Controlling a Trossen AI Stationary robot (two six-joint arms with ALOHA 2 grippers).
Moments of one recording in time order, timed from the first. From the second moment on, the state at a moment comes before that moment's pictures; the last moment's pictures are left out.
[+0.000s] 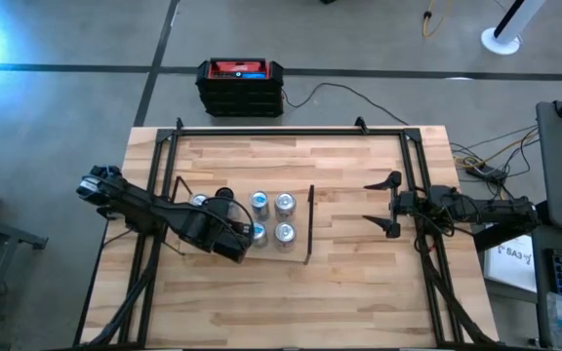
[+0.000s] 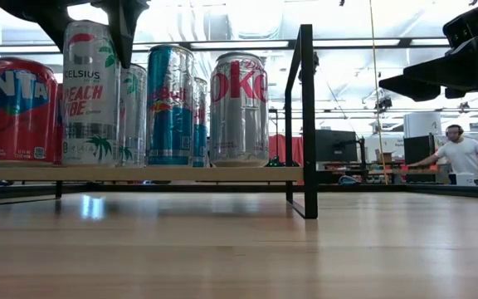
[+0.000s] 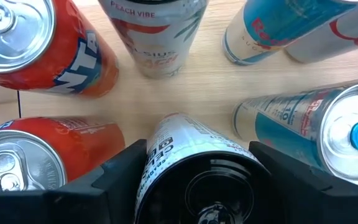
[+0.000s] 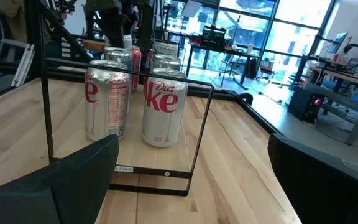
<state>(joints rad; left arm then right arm) -0.38 1.60 1.44 -1.37 -0.35 -1.82 -0.01 0.05 0.03 -0.02 0.08 -0.17</state>
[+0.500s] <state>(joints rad) -0.38 1.60 1.44 -1.40 -0.37 -1.84 -0.01 0.05 0.03 -0.02 0.08 -0.17</state>
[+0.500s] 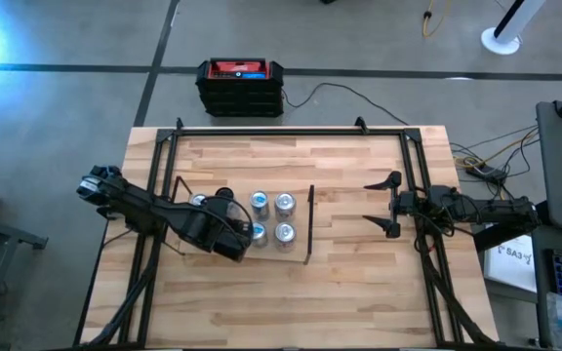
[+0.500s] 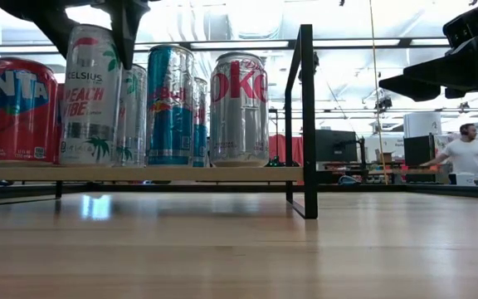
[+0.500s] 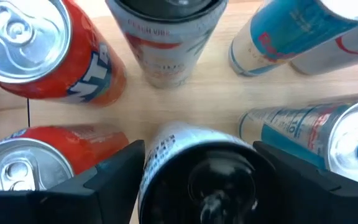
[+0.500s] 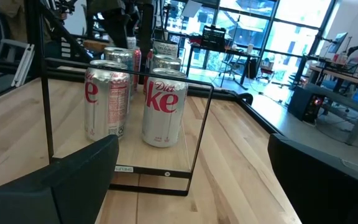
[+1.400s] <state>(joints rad) -0.39 1.54 1.44 -1.40 -0.38 -1.84 -0.01 0.05 0.03 -0.02 0.08 -0.17</state>
